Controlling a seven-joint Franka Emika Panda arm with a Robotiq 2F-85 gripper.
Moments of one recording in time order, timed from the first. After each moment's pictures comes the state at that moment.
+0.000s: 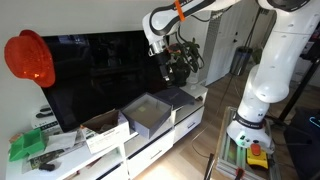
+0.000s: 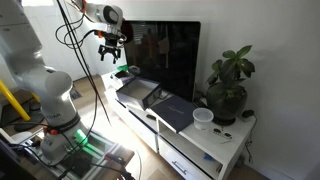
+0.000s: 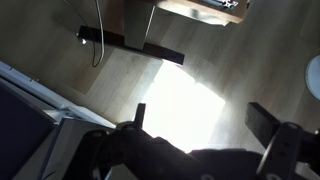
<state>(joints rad) 0.09 -0.03 0.05 -2.09 0.11 1.61 -0.14</state>
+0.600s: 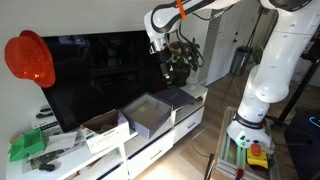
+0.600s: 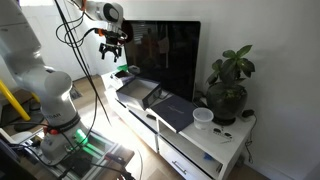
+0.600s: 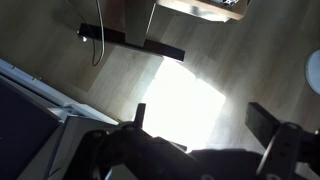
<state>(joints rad) 0.08 -0.04 0.04 -2.09 0.11 1.61 -0.15</state>
